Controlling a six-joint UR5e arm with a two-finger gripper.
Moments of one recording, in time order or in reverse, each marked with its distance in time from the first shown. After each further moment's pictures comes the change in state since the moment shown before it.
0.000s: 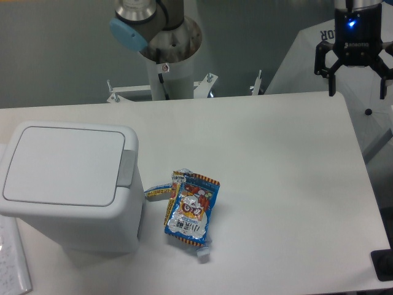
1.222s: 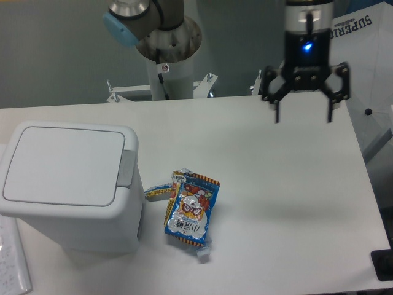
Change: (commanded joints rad) arm -0.287 0.017 -0.025 0.018 -0.002 -0.856
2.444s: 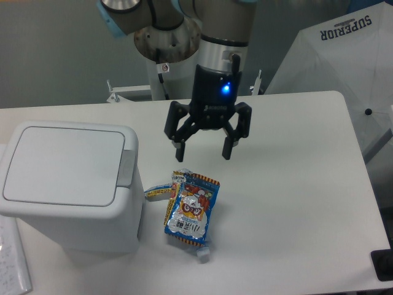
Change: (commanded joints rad) arm -0.204 -0.040 0.000 0.006 -0.089 -0.523
